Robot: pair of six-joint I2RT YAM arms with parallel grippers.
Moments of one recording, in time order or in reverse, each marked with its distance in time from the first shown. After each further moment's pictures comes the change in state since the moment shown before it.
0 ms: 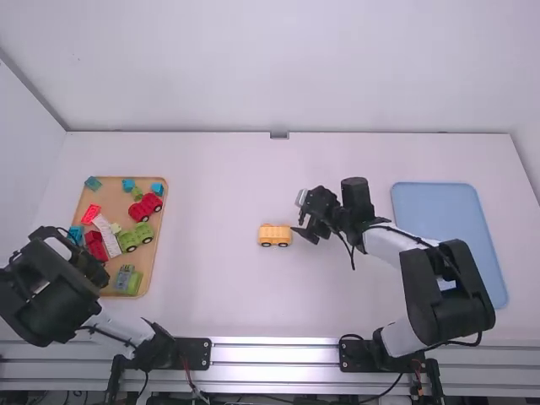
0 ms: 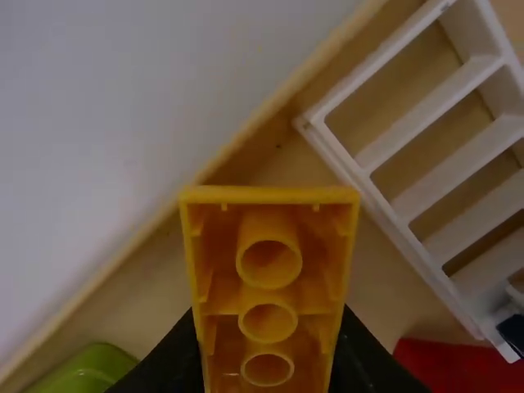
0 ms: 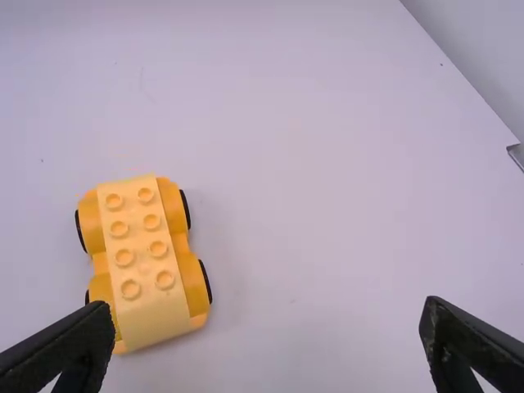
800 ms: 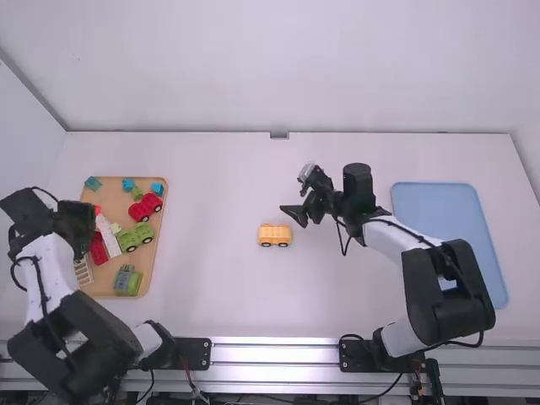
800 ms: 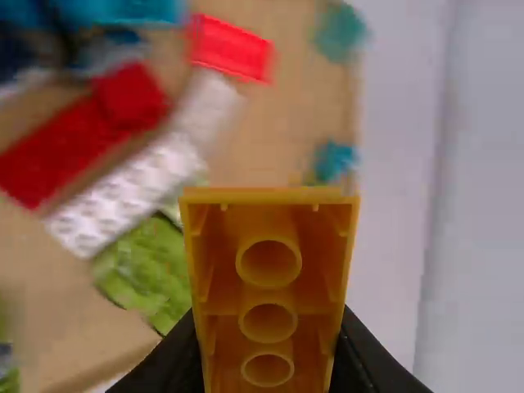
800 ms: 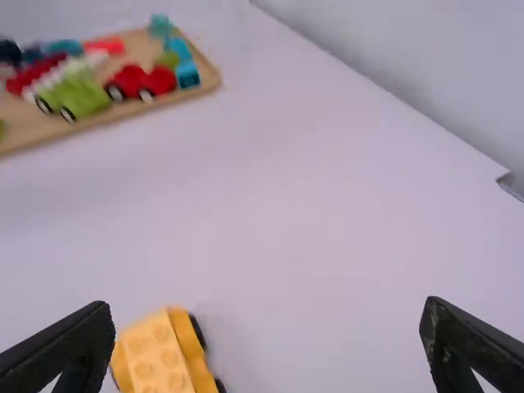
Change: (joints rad) left arm -0.177 -0.430 0.107 0.060 0.453 0.734; right arm 0.000 0.000 0.095 0.158 -0.179 0.516
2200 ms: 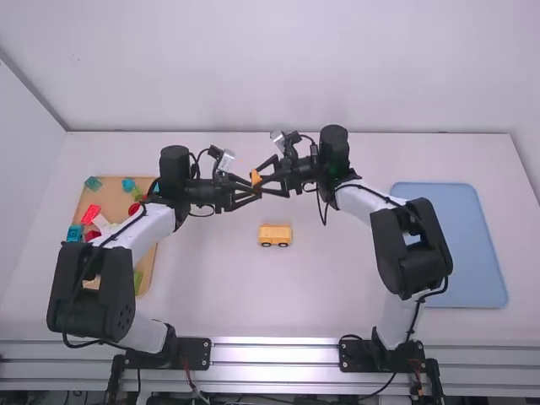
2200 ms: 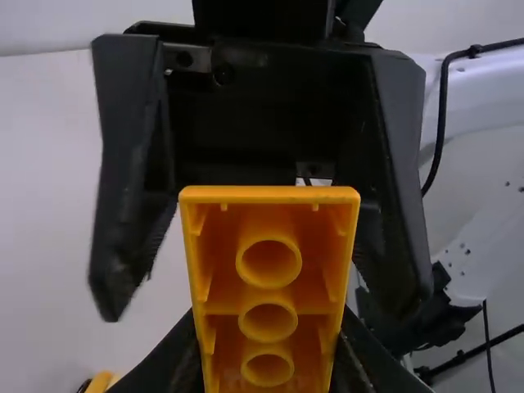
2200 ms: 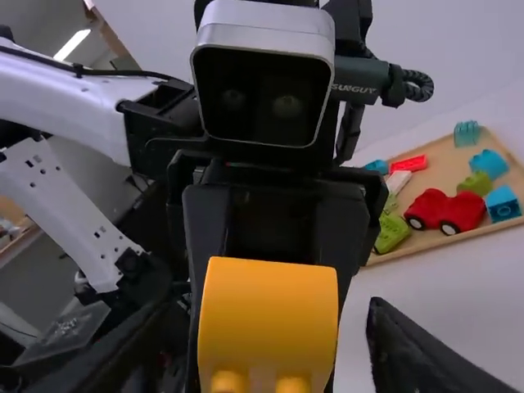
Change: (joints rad) left arm -0.830 0.301 -0.065 0.747 0.926 0.597; right arm 0.089 0.307 0.393 0.367 -0.663 0.763
